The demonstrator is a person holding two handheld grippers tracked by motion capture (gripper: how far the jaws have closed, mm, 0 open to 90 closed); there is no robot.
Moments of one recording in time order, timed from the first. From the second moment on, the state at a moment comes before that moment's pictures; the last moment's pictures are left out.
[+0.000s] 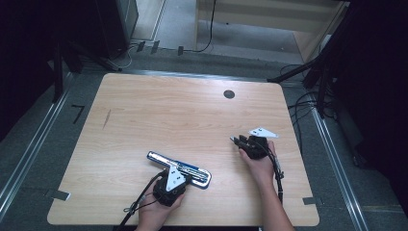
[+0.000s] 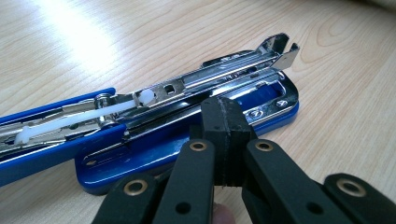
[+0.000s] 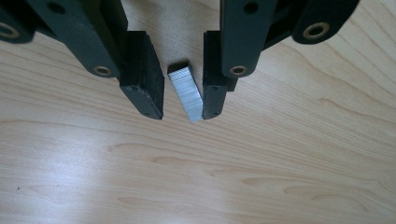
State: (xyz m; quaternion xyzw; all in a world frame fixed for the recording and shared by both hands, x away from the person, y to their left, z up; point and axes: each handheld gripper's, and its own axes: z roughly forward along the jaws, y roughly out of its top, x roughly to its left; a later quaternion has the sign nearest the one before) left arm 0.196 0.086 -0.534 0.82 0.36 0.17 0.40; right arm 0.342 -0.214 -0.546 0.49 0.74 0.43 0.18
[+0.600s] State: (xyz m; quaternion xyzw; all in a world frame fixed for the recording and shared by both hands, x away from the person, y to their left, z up) left arm 0.196 0.086 -0.534 0.82 0.36 0.17 0.40; right arm 0.343 -0.211 -0.547 0.49 0.75 0.41 0.17
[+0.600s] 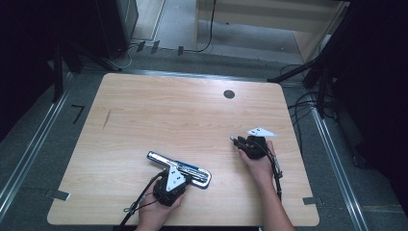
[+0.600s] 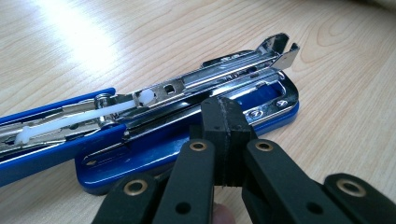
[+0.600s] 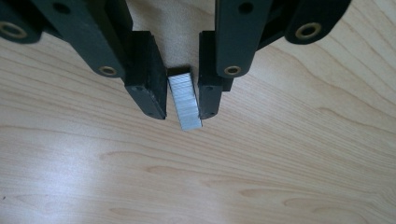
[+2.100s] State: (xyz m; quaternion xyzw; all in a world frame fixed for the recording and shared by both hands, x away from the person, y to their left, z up) left arm 0.197 0.087 -0.534 0.82 0.36 0.17 0.40; right arm 0.270 -0.171 -0.497 0.39 0.79 0.46 0.14
